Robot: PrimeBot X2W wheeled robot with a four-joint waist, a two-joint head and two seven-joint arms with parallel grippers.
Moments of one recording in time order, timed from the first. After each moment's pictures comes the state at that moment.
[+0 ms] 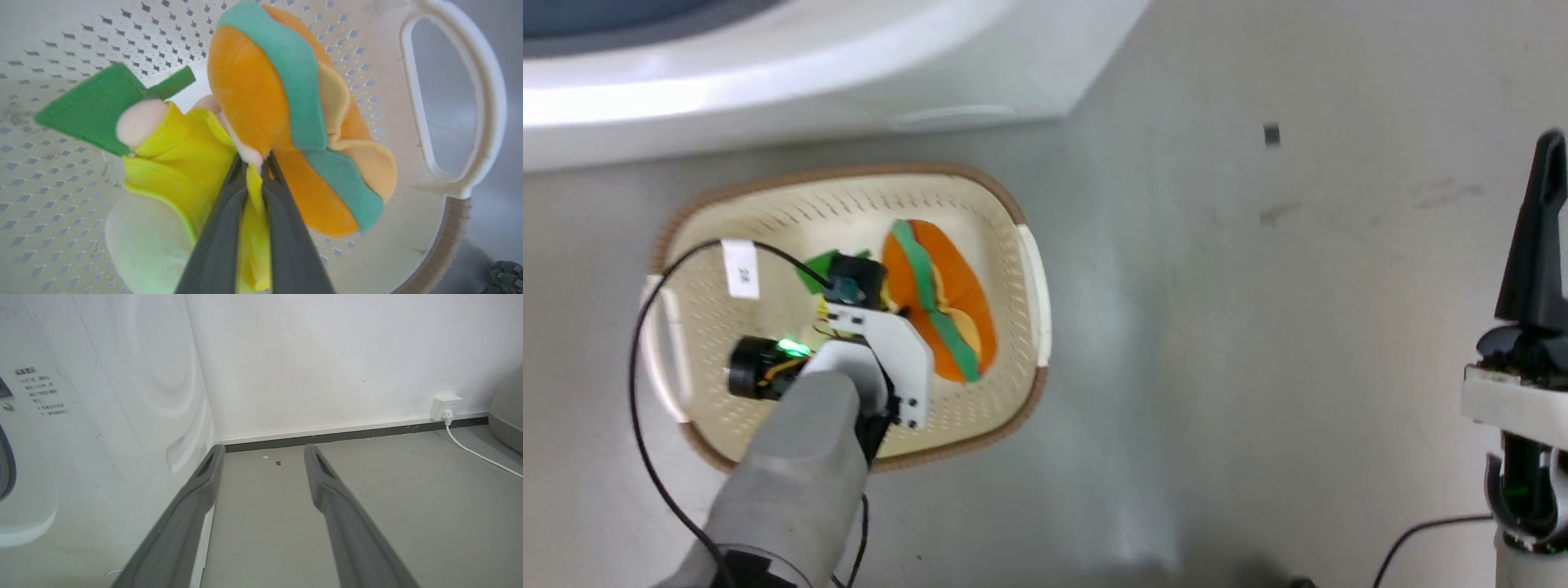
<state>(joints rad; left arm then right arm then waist) -0.88 0.09 -0.37 1.29 -0.29 -0.05 -0.07 -0.28 -0.05 -0.16 -0.22 0.26 0.13 -0.26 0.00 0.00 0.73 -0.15</state>
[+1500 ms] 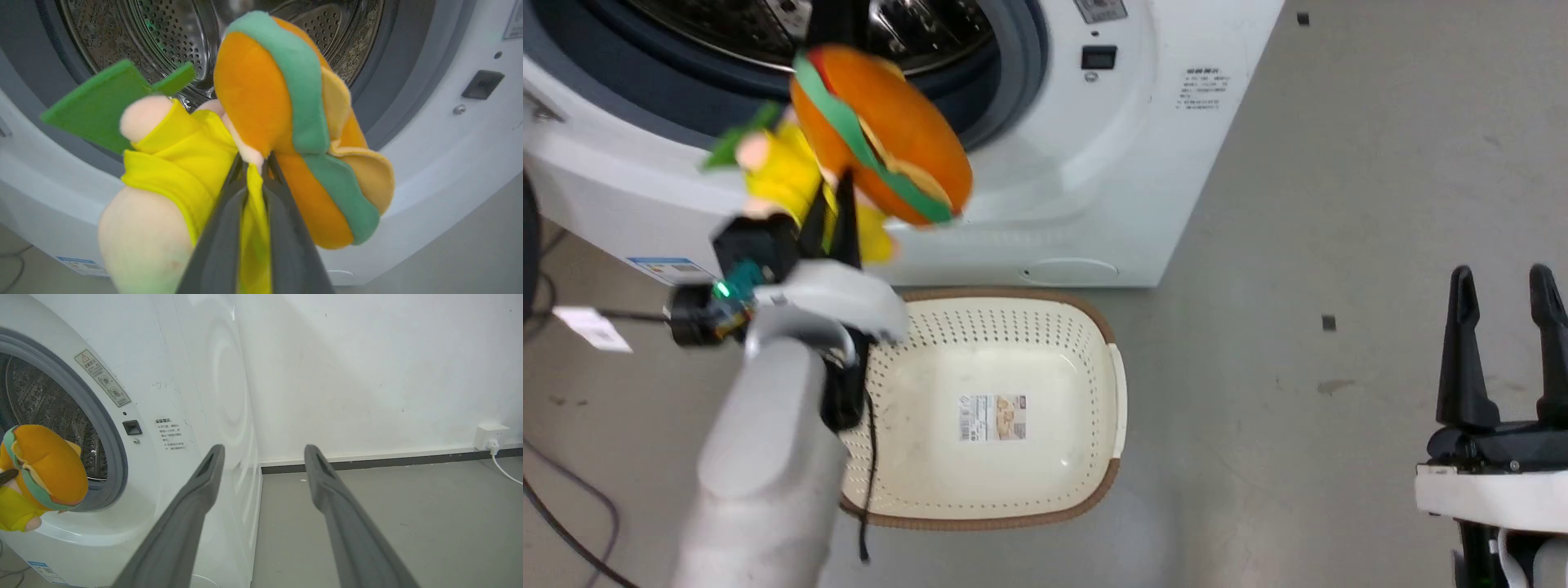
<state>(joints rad) -0.63 0.10 -0.11 0.58 -0.25 0.06 -0.26 -0.08 -0.05 -0.13 -0.17 0.20 0.13 -0.26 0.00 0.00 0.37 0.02</state>
